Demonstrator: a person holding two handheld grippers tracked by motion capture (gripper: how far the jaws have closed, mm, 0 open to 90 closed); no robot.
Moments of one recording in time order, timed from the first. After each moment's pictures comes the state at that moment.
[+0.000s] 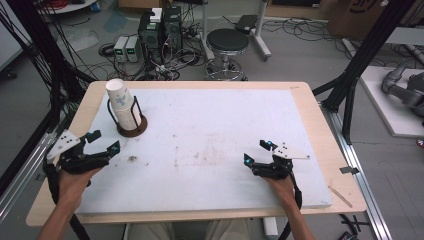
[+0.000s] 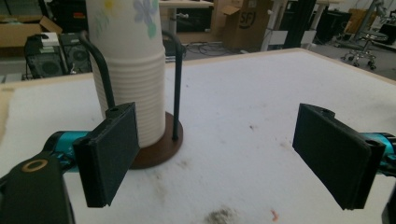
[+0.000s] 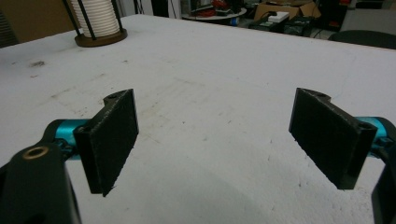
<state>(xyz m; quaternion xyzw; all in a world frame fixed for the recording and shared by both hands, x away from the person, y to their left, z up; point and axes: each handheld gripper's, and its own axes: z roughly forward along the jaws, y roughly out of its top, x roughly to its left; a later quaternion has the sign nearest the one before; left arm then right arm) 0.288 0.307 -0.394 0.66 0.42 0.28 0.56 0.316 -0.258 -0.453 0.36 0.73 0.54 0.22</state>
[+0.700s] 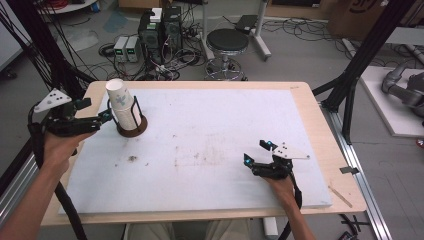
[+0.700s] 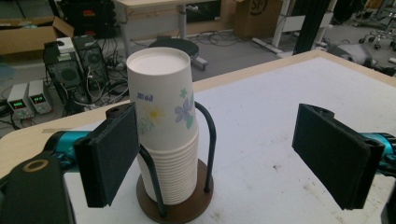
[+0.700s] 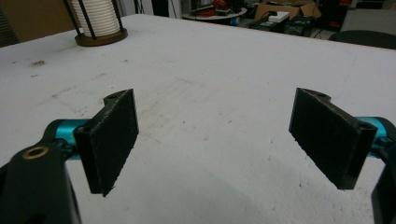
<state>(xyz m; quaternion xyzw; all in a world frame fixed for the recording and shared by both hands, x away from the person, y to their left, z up) 0.342 0.313 -0.306 0.69 0.43 0.28 0.51 0.316 -0.258 -0.453 0.35 0.73 0.54 0.22</state>
